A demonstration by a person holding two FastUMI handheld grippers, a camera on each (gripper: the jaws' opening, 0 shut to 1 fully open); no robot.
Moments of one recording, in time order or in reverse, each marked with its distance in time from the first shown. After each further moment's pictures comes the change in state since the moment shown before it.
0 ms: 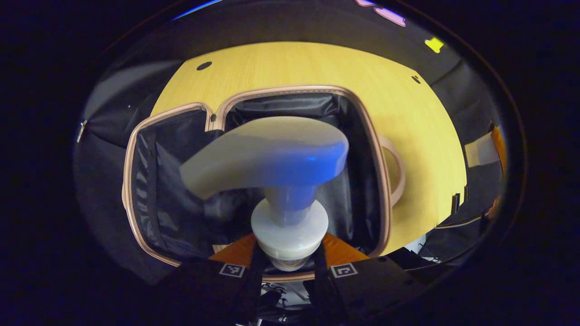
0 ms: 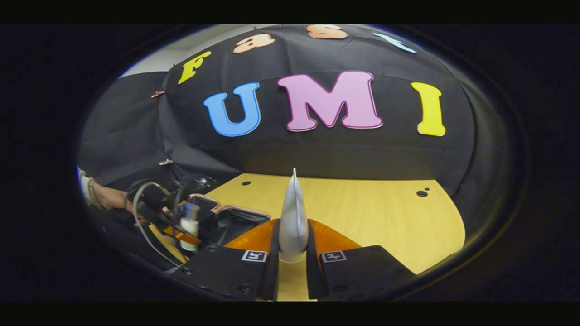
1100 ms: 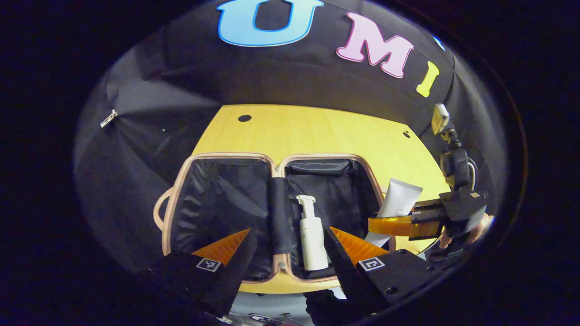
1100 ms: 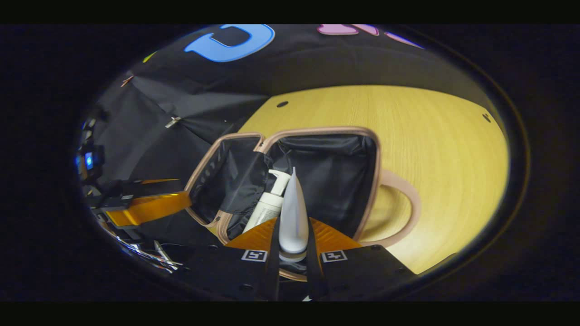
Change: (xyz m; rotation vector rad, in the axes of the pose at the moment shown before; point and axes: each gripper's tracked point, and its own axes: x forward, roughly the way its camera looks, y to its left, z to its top) left arm -0.116 0.096 -0.001 -0.084 -0.528 -0.020; right arm 0.106 0.169 -0.180 0.265 0.697 0.127
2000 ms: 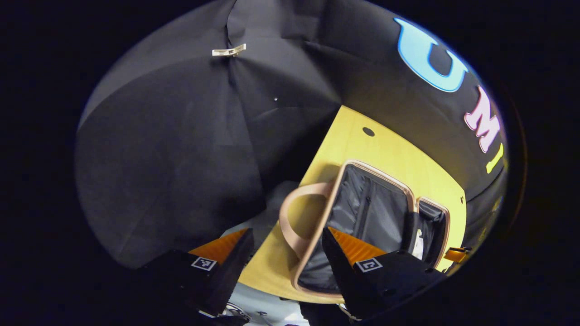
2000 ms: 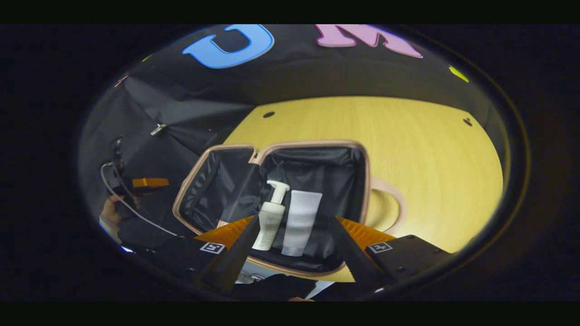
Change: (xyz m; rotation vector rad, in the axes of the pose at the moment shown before) left arm 0.038 0.284 -0.021 -0.457 0.035 0.229; right arm -0.049 0.017 0.034 -0.039 -0.193 -0.128
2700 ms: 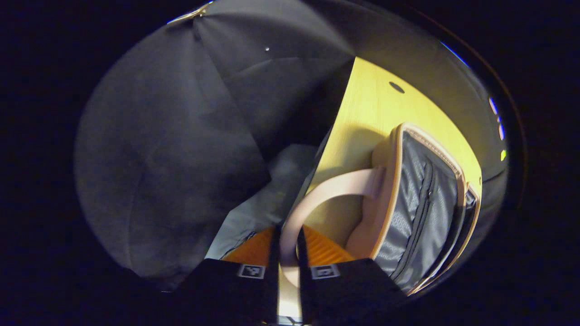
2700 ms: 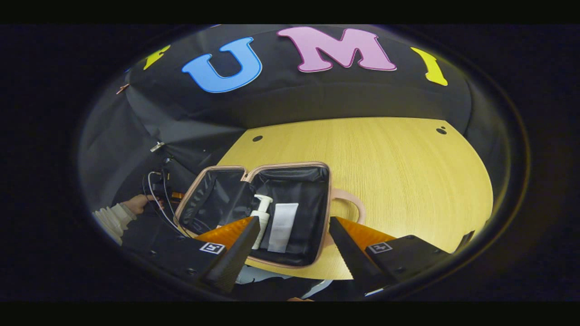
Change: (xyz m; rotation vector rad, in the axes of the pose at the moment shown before) left arm 0.106 0.007 -0.025 0.117 0.247 0.066; right arm -0.064 -0.025 0.011 0.050 -0.130 -0.075
